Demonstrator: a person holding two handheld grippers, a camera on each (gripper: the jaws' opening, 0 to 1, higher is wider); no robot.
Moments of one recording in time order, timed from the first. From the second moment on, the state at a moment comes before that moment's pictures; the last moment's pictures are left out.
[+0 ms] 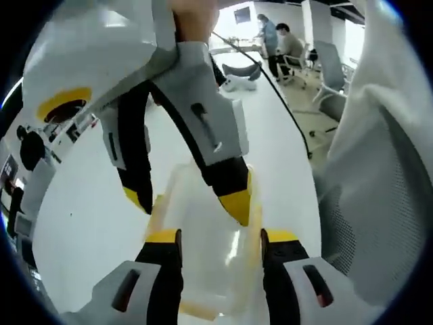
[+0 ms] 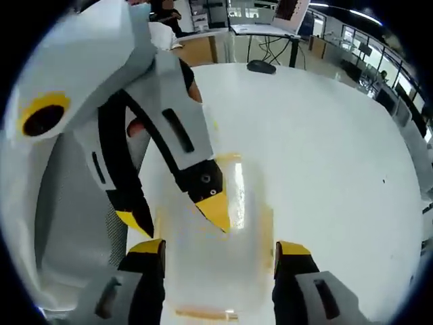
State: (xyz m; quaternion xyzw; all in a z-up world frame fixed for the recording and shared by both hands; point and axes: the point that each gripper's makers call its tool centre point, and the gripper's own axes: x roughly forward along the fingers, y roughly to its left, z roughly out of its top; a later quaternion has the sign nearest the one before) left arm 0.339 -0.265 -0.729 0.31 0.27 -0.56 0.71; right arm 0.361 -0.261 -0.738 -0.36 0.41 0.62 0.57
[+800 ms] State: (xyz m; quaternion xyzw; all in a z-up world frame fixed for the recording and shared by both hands) left arm 0.347 -0.250 -0.708 0.22 0.28 -0.54 0.76; right arm 0.357 -0.259 -0.712 -0.26 0.35 0.60 0.67
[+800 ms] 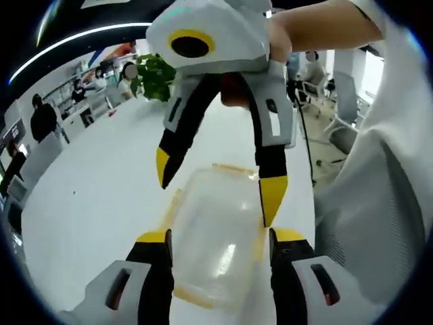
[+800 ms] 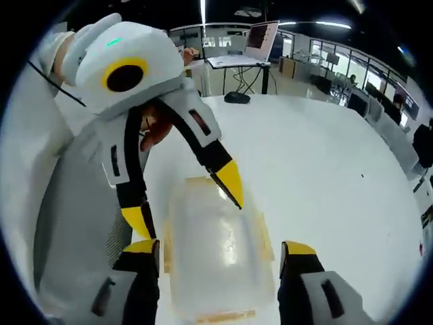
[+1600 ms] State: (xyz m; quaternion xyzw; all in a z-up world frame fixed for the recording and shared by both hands) left arm 0.350 -0.233 -0.693 0.13 0.27 -0.51 0.81; right arm 0.351 -0.271 -0.694 -0.12 0.29 0.54 0.79
